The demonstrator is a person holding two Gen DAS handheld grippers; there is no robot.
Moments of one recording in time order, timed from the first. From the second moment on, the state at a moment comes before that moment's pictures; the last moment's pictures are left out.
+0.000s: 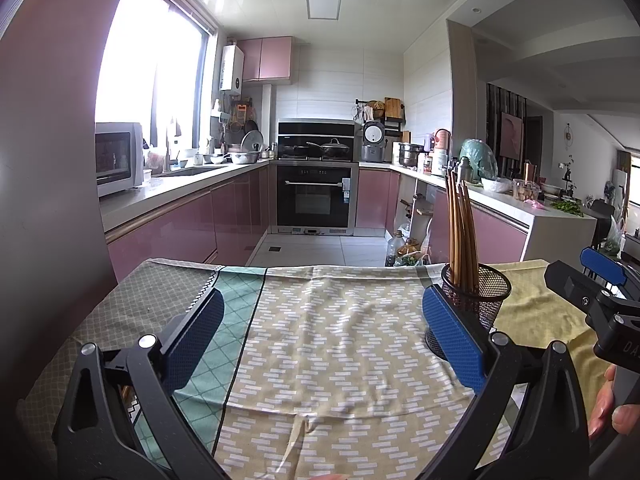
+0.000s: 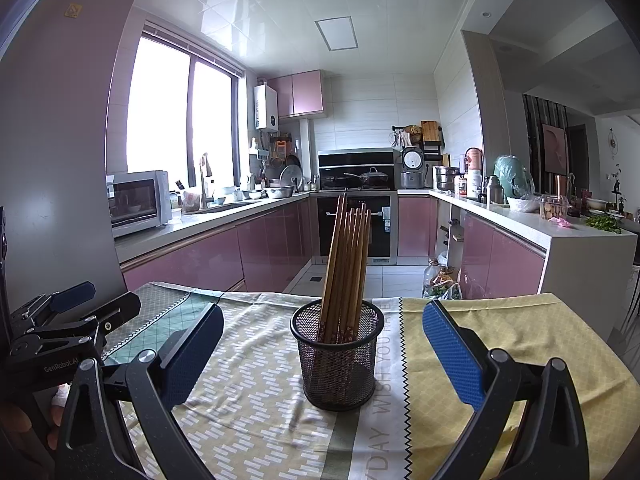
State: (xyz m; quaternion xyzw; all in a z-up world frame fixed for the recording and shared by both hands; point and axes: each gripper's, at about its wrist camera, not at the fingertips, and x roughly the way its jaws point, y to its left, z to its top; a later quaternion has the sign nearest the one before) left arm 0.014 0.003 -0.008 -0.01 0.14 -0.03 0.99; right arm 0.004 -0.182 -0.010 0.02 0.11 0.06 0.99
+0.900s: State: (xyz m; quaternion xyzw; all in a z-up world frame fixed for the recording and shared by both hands) left arm 0.015 0.006 -0.010 -0.01 0.15 -0.03 0.99; right arm 0.004 -0.181 -0.011 0.02 0.11 0.06 0.99
